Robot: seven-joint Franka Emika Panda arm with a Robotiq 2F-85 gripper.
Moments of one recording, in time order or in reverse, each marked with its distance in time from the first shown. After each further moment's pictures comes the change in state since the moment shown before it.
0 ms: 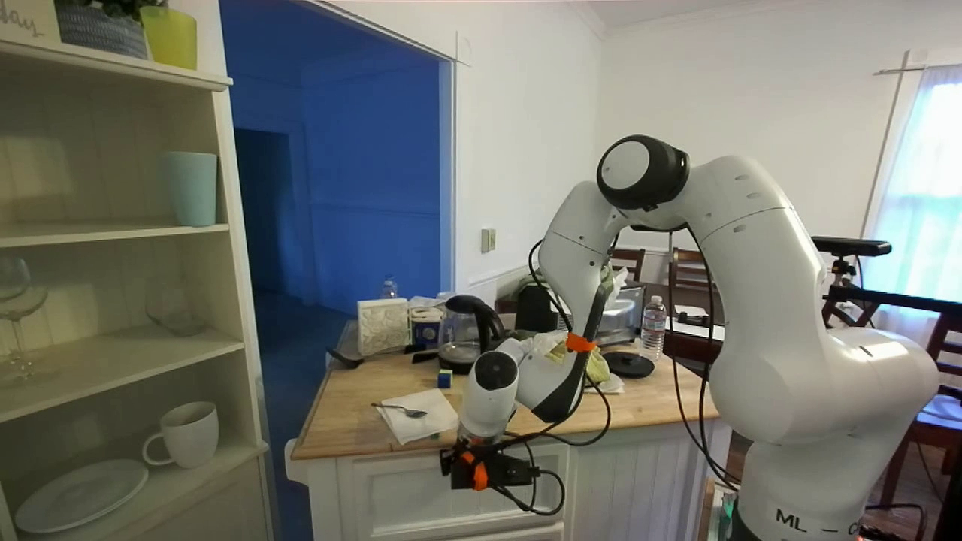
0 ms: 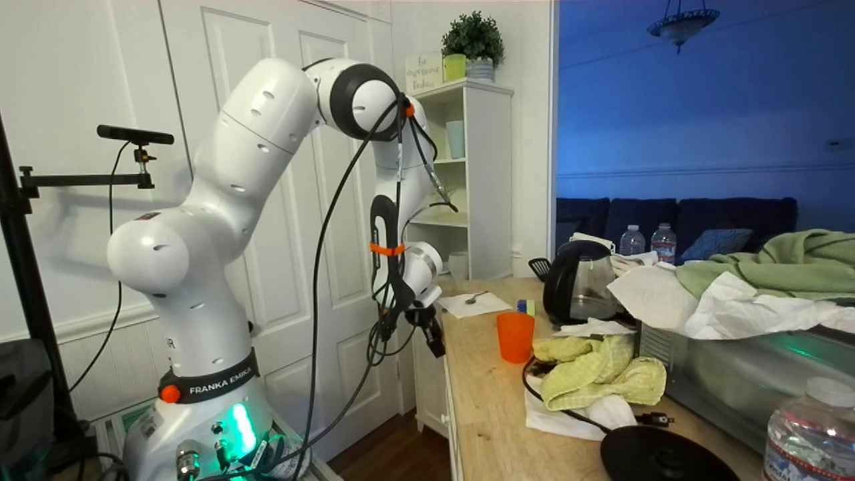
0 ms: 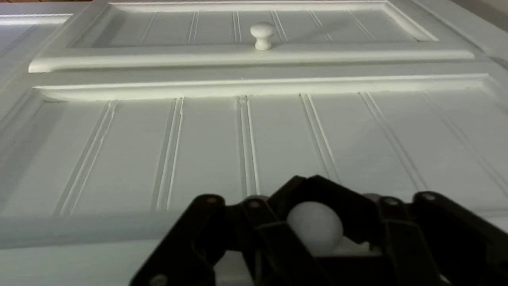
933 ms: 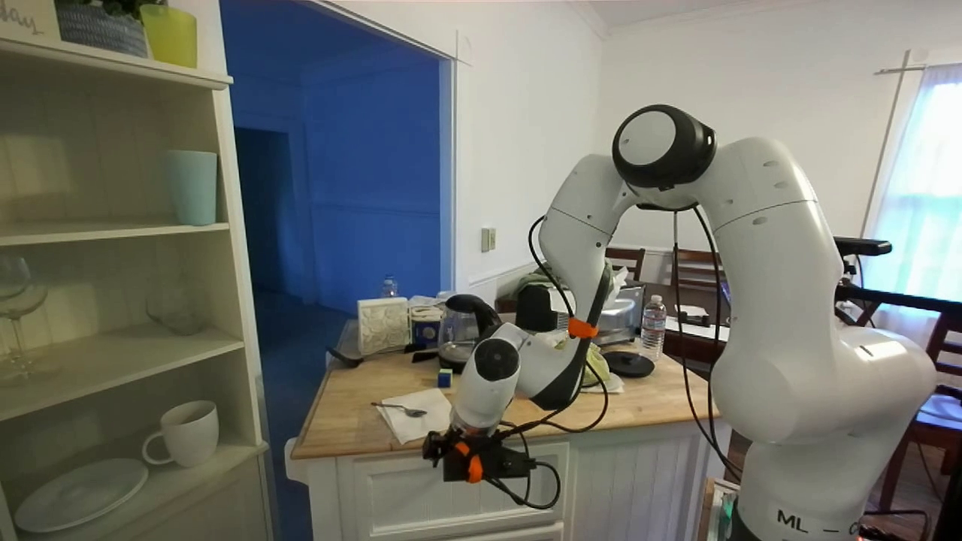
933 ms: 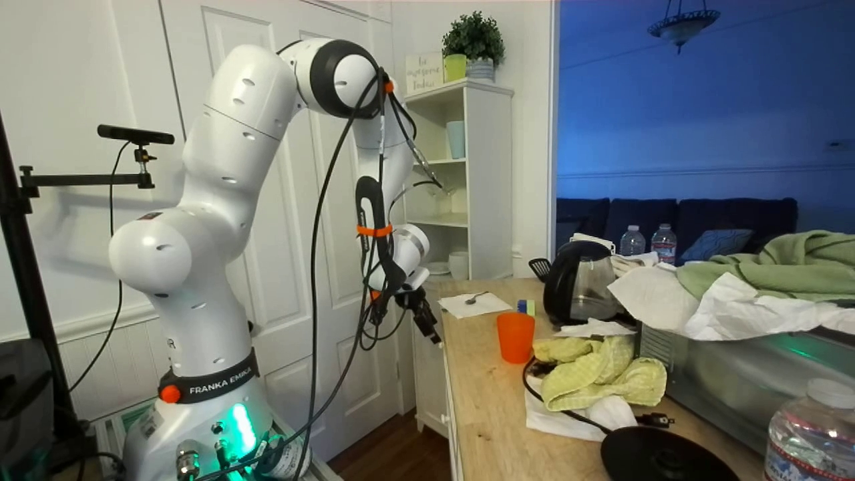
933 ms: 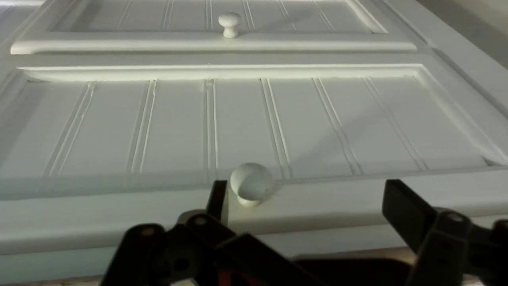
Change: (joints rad) arm 0.024 -0.136 0.053 -0.073 0.005 0.007 0.061
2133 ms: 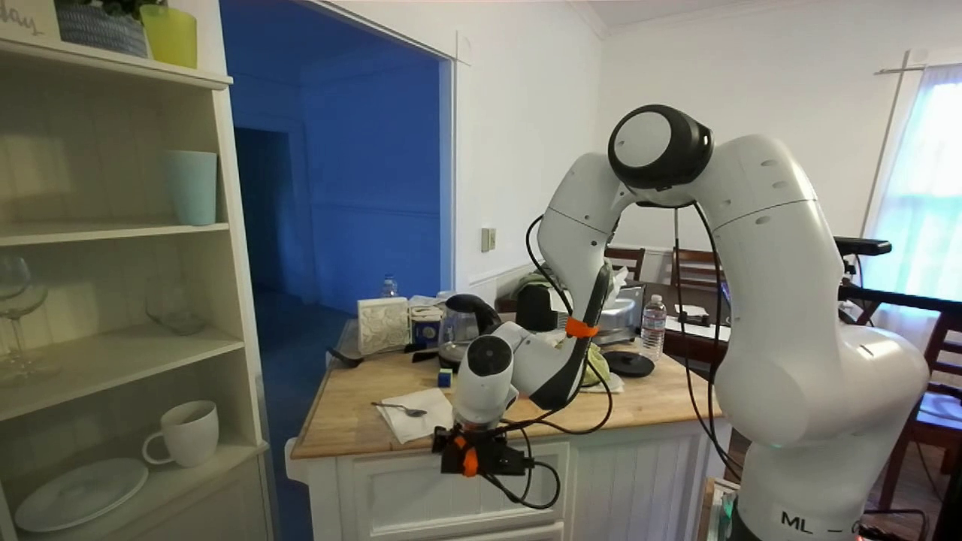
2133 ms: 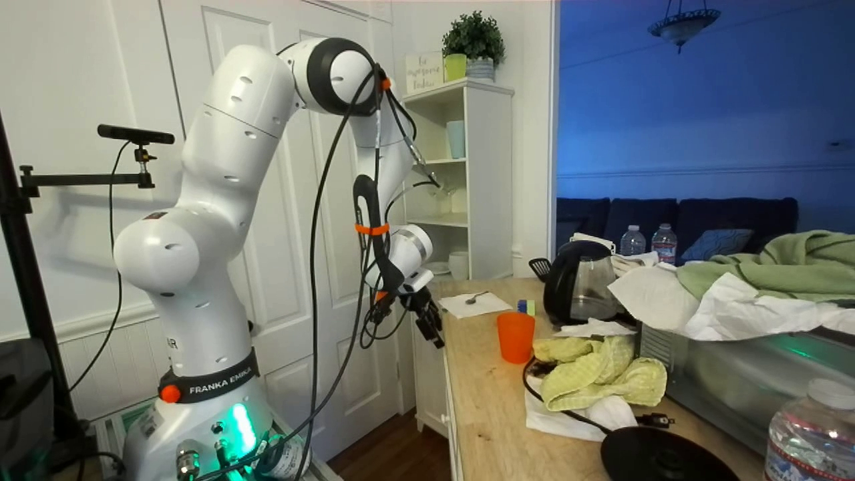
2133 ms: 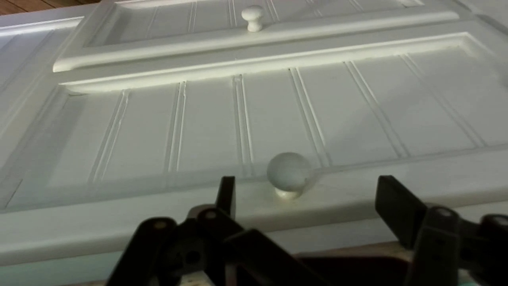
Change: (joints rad) arm 0.068 -0.018 -0.091 0.007 0.139 -0.002 0.001
